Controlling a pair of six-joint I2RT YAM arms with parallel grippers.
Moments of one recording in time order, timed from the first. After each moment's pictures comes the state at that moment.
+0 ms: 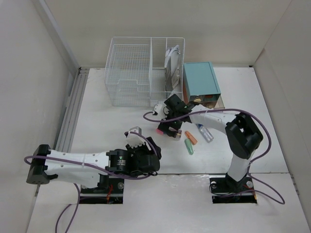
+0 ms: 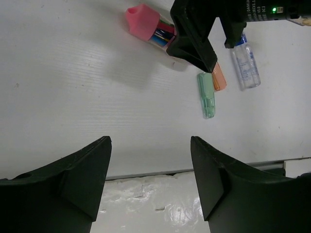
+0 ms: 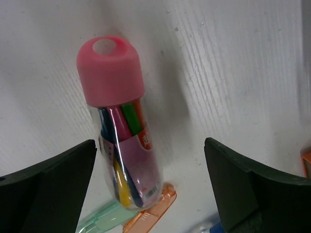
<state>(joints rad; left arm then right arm) -1.52 1.02 0.78 -0.80 -0.87 -1.58 0.73 1.80 1.25 -0.56 -0.14 -0.44</state>
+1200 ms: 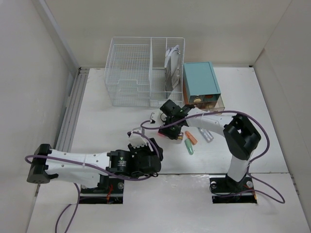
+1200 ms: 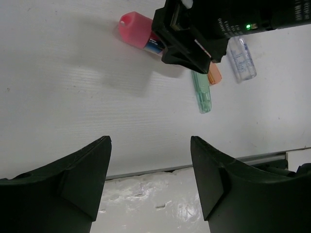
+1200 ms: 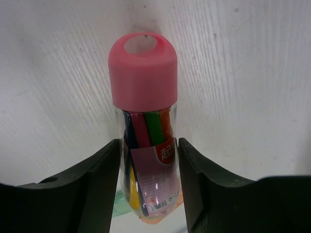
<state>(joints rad) -1.54 1.03 0.78 -0.76 -0.88 -1.52 0.80 1.82 1.26 -0.65 -0.11 -0.47</state>
